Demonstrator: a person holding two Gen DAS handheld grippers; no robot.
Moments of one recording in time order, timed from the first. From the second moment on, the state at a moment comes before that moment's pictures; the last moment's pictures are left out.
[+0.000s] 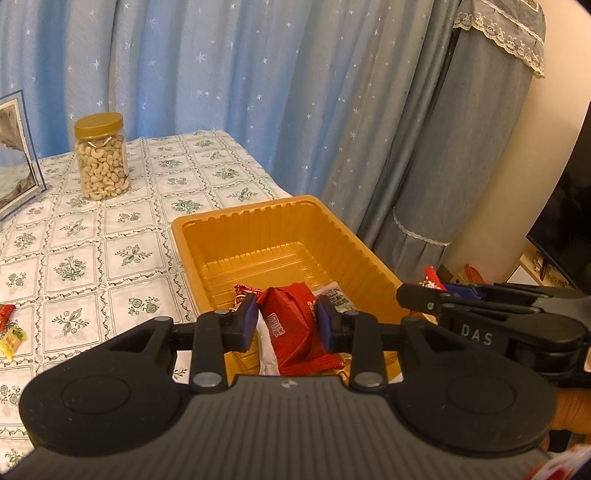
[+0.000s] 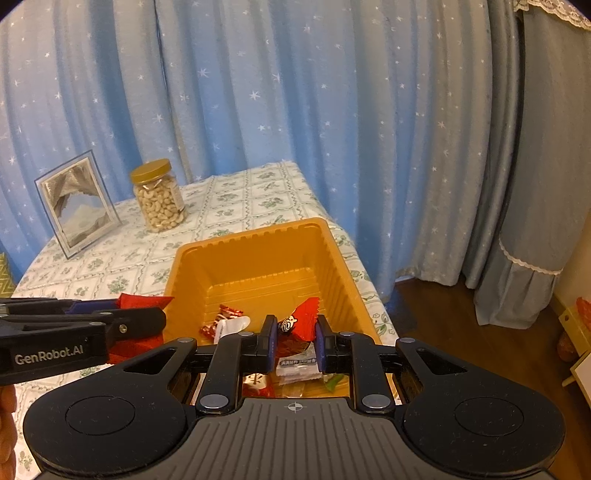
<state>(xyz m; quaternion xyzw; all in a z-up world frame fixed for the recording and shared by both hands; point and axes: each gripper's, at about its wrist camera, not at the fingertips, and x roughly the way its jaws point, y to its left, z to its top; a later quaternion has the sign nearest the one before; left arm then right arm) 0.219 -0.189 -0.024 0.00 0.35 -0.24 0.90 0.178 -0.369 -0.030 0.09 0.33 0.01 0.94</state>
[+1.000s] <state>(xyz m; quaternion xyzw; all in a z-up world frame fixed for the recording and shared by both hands) 0.201 -0.139 -0.030 -0.03 0.36 -0.19 0.91 0.189 -0.358 -0.027 0.13 0.32 0.04 0.94</state>
